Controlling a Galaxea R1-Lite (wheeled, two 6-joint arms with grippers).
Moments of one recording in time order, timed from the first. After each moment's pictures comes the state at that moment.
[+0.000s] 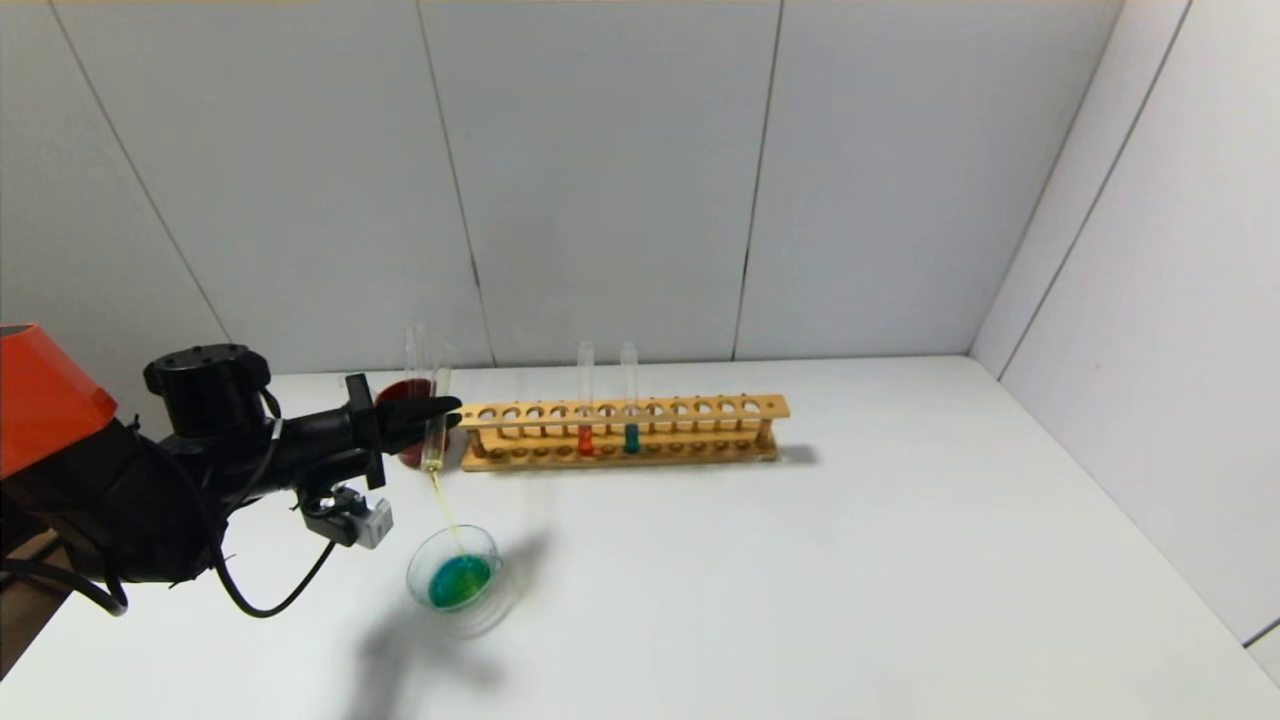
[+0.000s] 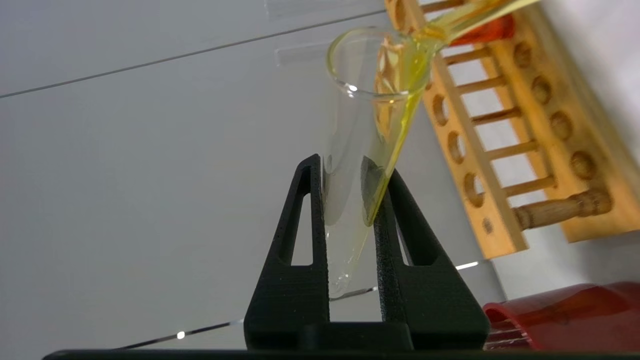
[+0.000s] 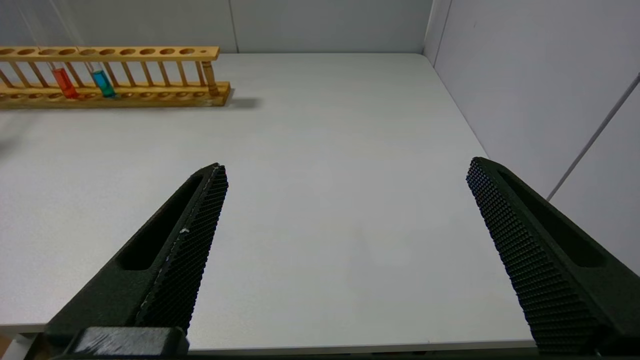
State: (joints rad) left arm 0.05 2.07 -0.70 -1.21 -1.05 1.95; right arm 0.00 0.00 0.00 0.00 0.00 0.00
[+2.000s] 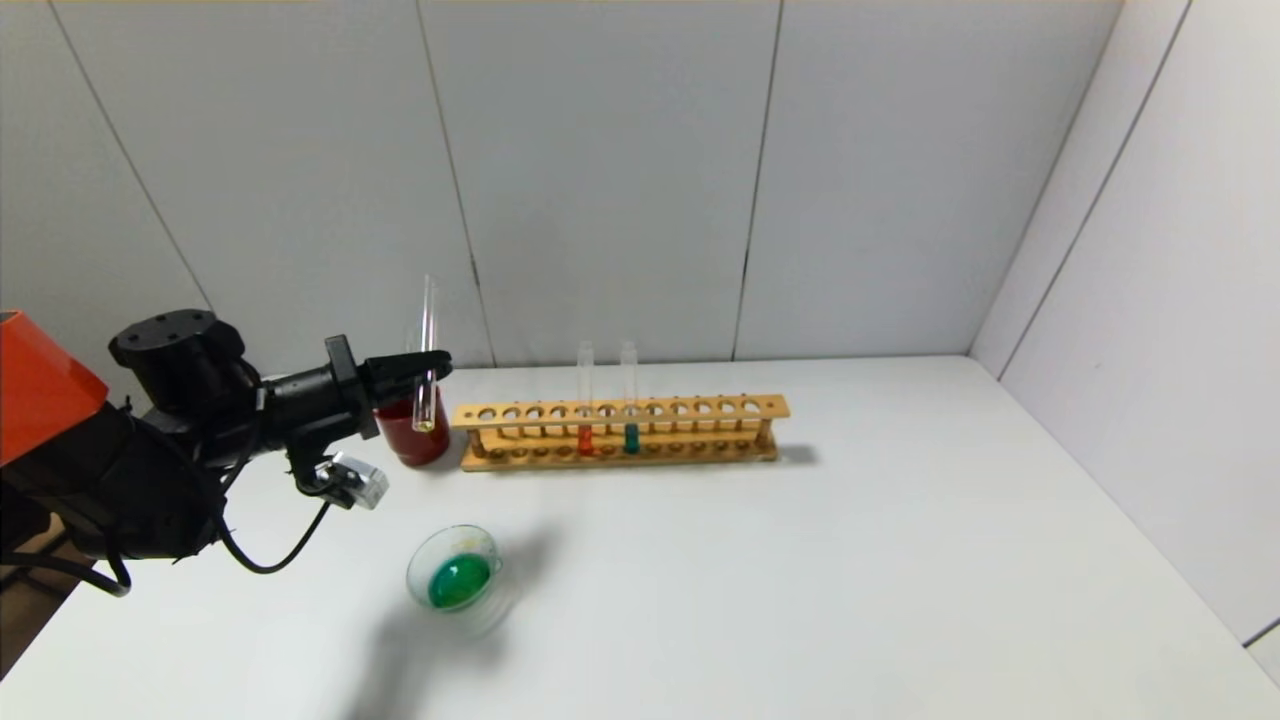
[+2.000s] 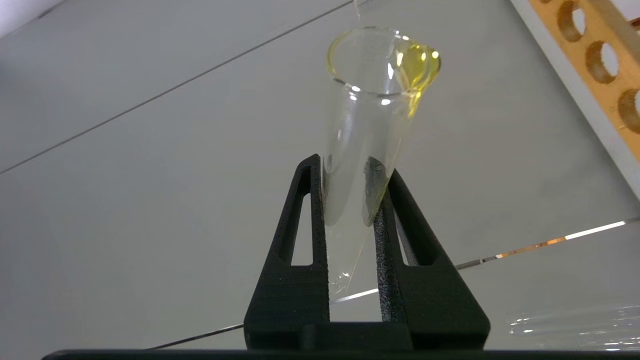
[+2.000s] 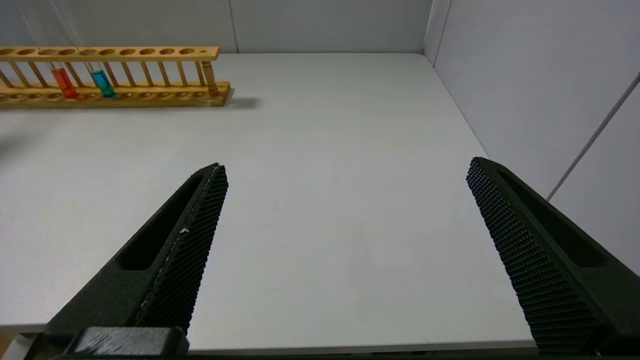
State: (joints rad) left arm 0.07 2.07 -0.78 -1.38 -1.08 1.99; right arm 0.00 0.00 0.00 0.00 0.00 0.00
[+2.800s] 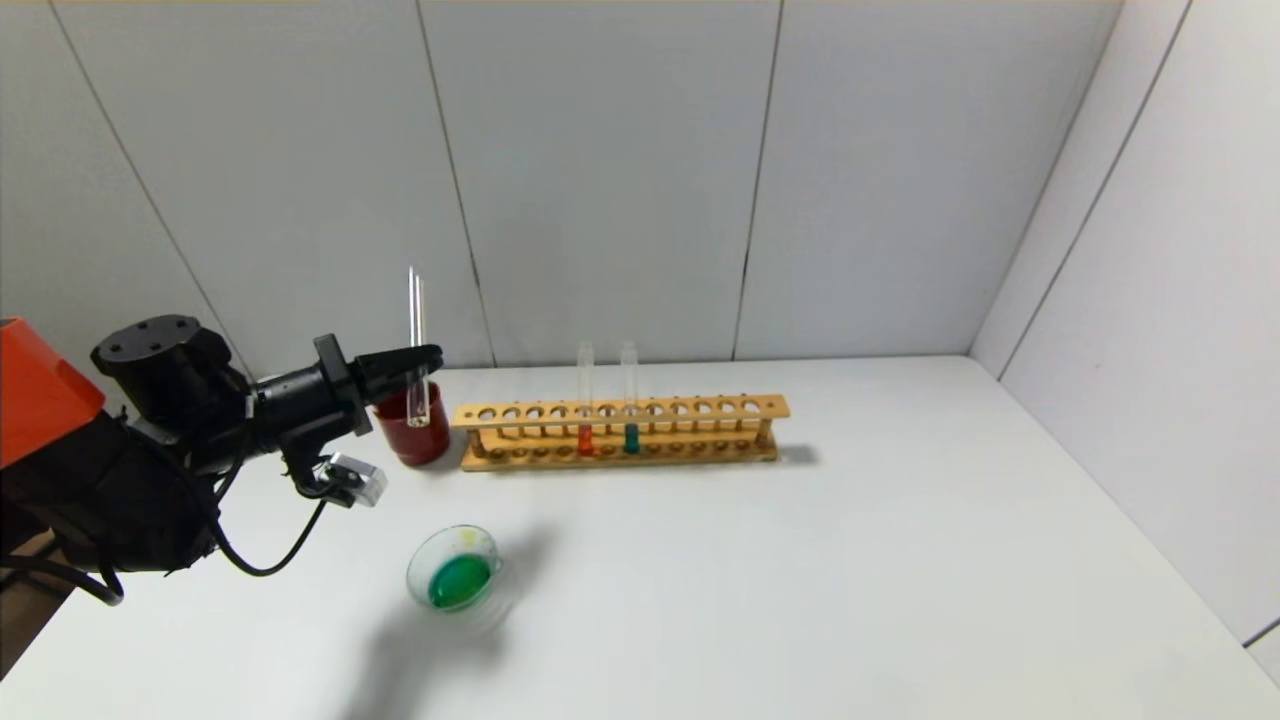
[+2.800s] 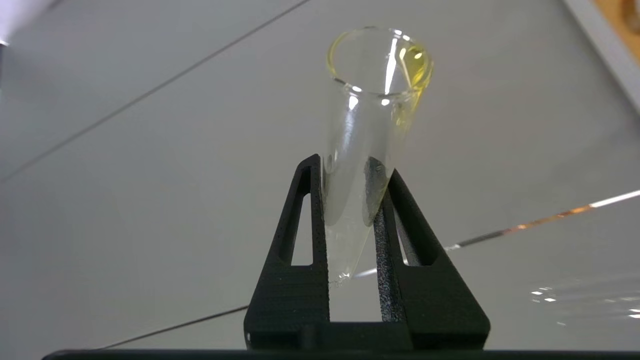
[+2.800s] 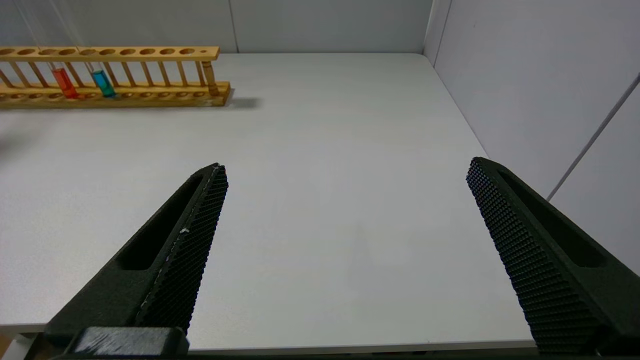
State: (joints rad) left arm 0.08 2.07 -0.73 -1.48 -1.02 1.99; right arm 0.00 0.00 0.00 0.00 0.00 0.00
